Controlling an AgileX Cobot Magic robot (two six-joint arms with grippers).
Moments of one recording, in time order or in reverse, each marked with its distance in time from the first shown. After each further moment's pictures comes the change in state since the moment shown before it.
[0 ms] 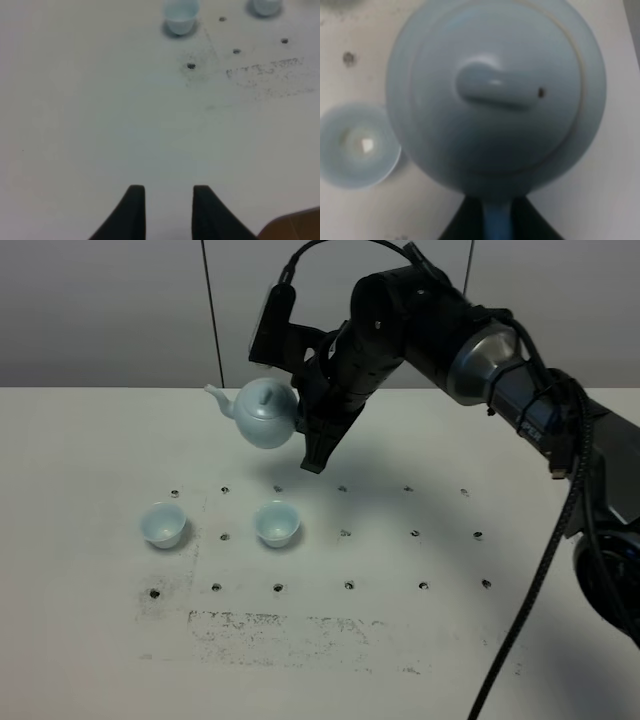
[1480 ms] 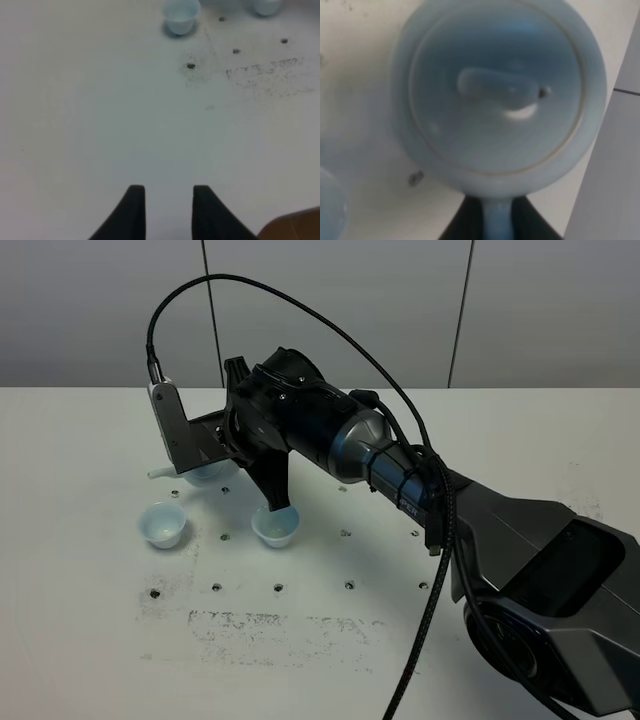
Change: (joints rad) left arm 0.000 0.000 0.000 -0.001 -0.001 0.000; right arm 0.192 0.193 -0.145 -0.391 -0.116 -0.229
